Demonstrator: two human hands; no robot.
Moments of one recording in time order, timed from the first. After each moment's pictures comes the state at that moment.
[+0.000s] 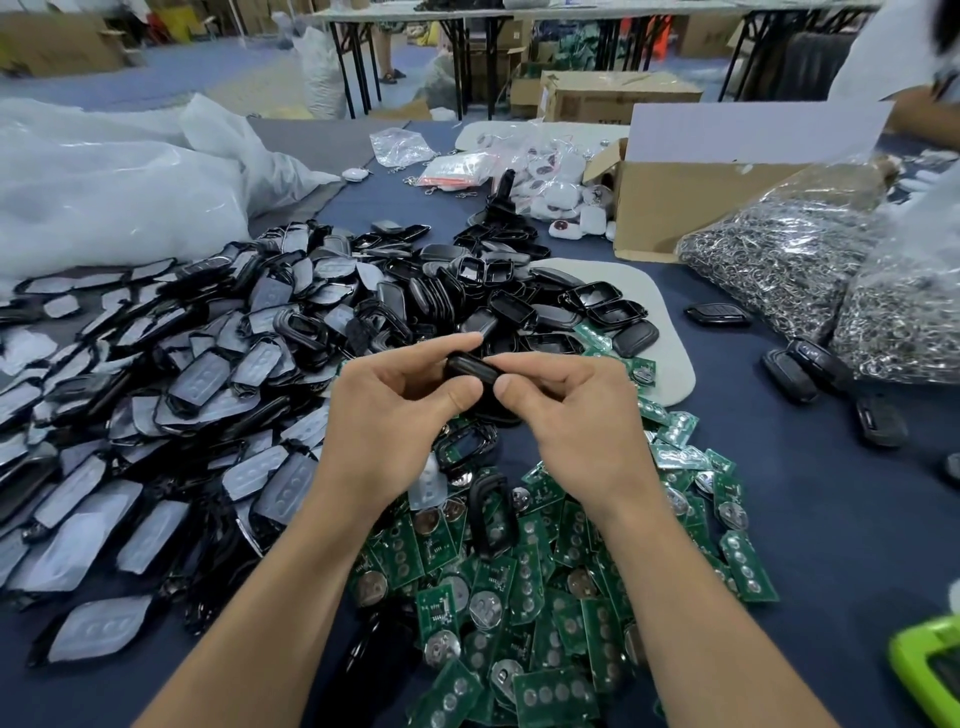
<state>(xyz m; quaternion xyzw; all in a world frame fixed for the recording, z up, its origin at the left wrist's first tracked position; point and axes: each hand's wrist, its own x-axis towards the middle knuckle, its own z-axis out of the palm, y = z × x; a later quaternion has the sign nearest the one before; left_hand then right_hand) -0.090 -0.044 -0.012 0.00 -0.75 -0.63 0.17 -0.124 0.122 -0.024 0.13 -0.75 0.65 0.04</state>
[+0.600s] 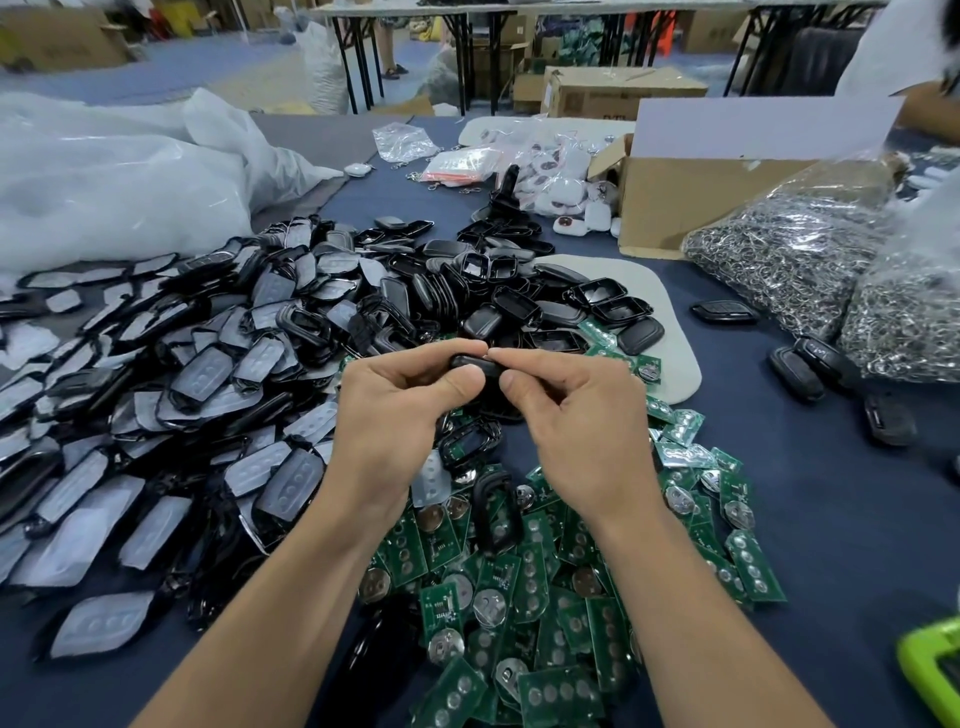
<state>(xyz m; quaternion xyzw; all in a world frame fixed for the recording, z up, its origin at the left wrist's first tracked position) -0.092 -0.038 -0.012 0.03 -0.66 -0.74 0.15 -0.121 0.118 -0.027 0.15 -0.78 0.59 0.12</state>
